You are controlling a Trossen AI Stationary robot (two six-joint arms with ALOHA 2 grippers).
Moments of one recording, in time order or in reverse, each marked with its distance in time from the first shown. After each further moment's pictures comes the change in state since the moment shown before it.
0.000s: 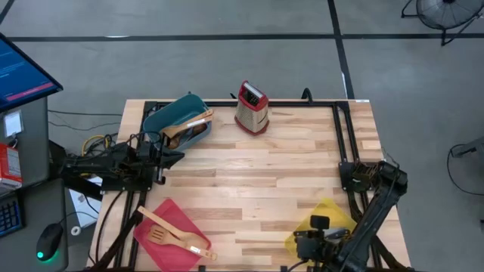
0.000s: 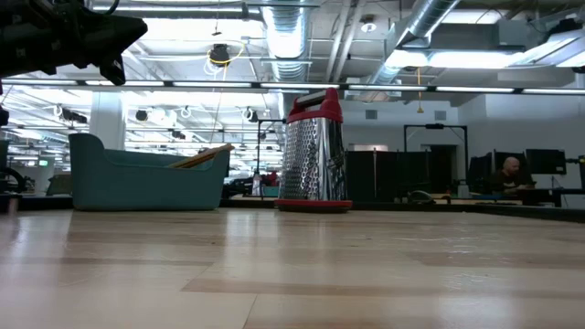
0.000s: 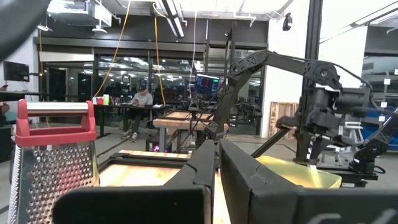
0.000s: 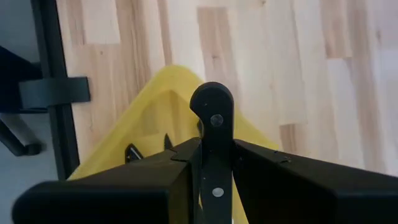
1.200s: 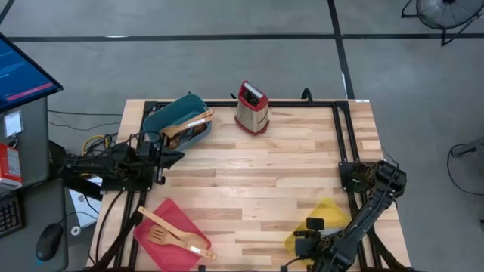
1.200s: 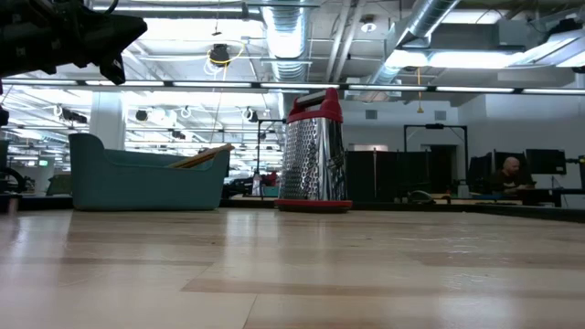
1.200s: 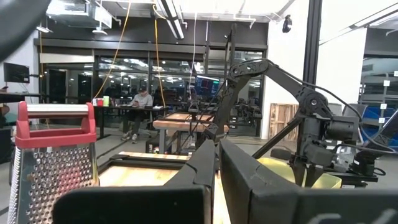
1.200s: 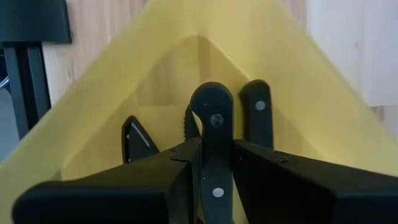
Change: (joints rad) left arm 0.000 0.000 0.000 0.007 0.000 0.000; right arm -0.014 0.001 -0.296 0.339 -0.154 -0.074
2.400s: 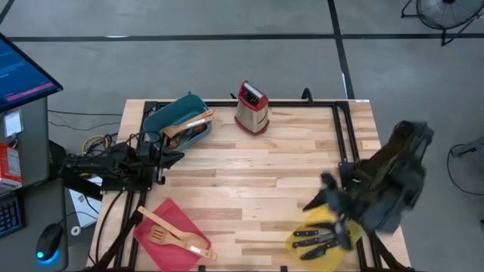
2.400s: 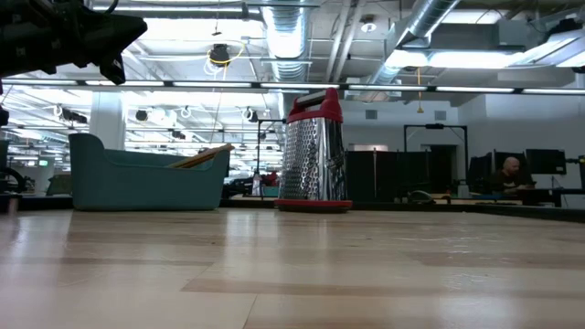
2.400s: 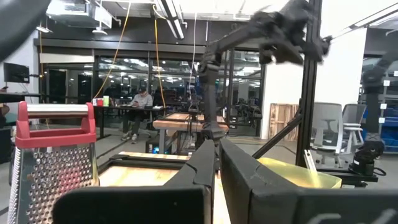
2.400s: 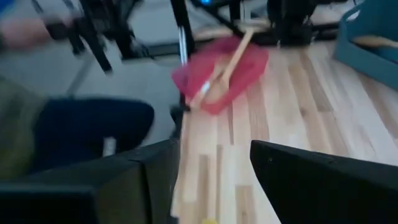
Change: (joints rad) left arm 0.000 0.000 0.000 0.000 0.000 0.000; right arm -0.091 -0.514 0.345 0.004 0.291 -0.382
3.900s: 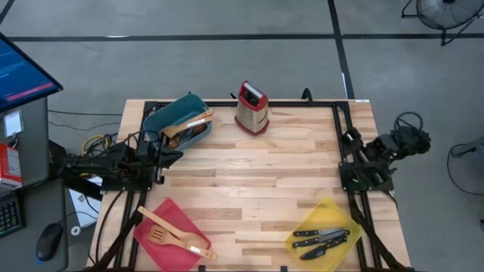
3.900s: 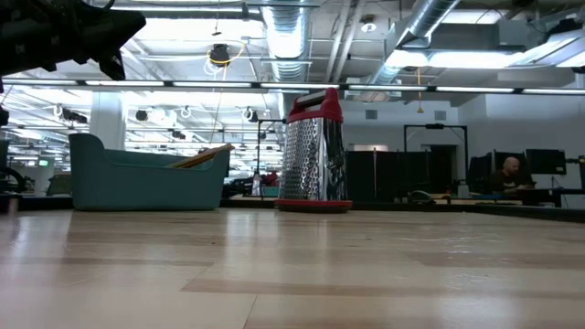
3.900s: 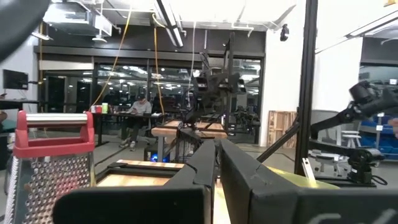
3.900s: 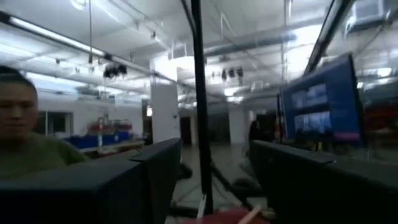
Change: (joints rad) left arm -0.001 0.000 0.000 0.032 -0.001 0.000; right arm -0.446 -1.433 -1.319 1.060 -0.527 -0.596
